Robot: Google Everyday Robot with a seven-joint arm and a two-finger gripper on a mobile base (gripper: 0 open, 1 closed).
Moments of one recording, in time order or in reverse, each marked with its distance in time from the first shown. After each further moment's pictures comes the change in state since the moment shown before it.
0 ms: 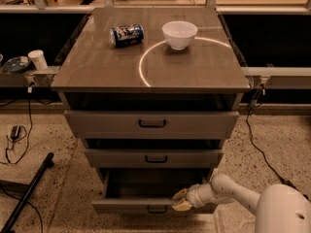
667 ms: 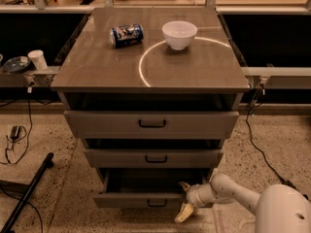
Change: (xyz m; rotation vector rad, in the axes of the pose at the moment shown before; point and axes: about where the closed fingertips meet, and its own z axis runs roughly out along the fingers) arm 0.000 0.000 0.001 -0.001 -0.003 0.001
